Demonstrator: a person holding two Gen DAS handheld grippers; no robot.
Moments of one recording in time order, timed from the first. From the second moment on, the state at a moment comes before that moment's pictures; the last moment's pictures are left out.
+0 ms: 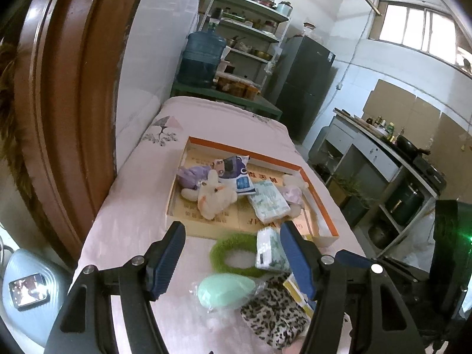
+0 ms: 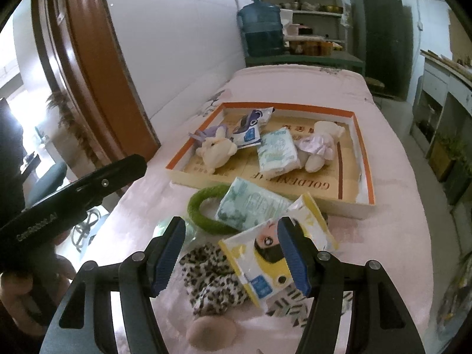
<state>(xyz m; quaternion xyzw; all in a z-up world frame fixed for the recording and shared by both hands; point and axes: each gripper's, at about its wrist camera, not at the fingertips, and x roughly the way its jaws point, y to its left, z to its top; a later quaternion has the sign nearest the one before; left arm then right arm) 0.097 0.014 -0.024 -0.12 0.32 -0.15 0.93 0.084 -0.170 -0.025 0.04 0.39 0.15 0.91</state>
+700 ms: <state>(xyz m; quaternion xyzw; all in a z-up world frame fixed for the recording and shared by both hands) 0.065 0.019 -0.053 -0.12 0.34 -0.15 0.92 0.042 -0.159 -0.049 0.02 0.41 0.16 0.90</state>
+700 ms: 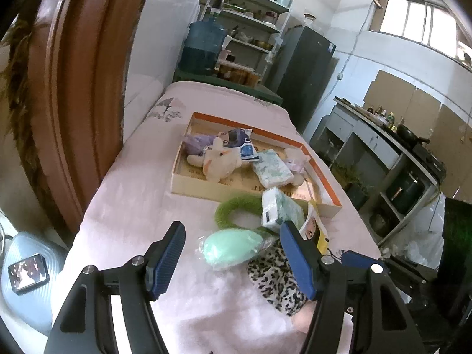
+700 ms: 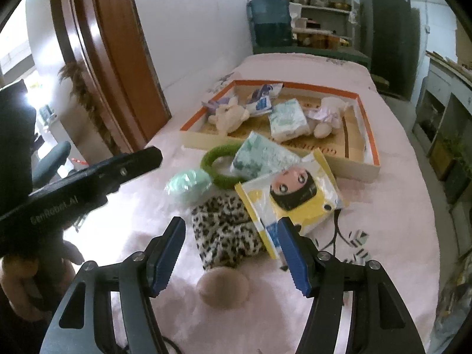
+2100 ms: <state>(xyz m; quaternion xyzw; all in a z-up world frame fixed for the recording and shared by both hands) 0.098 0.006 -0.085 -0.01 0.37 -0.25 0.90 0.028 -0.159 -0.102 0.03 0.46 0.19 0.86</state>
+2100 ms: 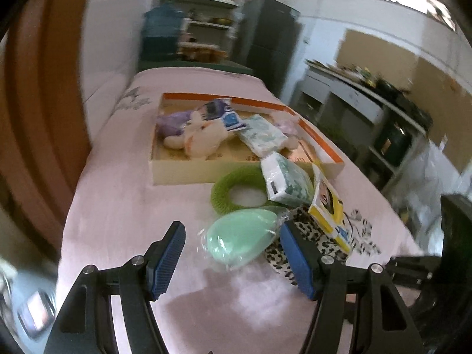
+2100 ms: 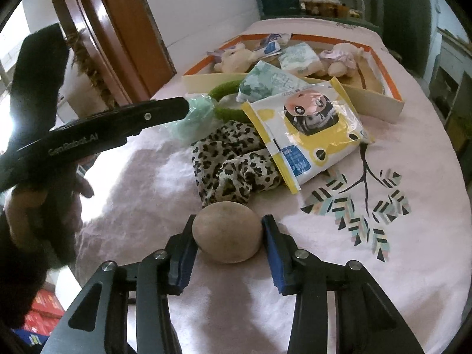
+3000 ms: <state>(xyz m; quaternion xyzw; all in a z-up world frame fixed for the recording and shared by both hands) 0.103 -0.003 -0.092 0.01 0.38 -0.31 0.87 0.029 -0.162 -0.103 0.04 0.47 0.19 0.86</state>
